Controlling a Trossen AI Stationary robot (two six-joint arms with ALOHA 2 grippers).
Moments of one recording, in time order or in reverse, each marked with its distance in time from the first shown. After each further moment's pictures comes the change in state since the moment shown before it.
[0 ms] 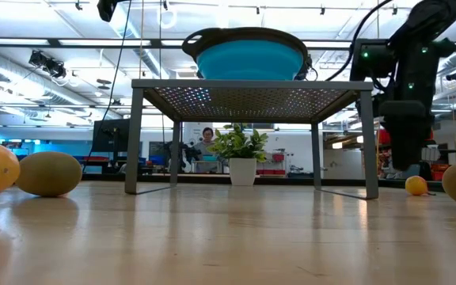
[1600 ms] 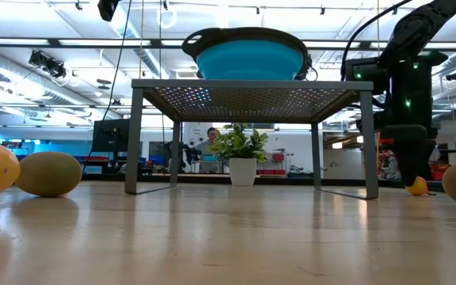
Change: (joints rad) left arm 0.000 0.000 0.000 0.001 0.027 -0.004; right arm 0.000 0.142 0.000 -0.022 0.084 0.034
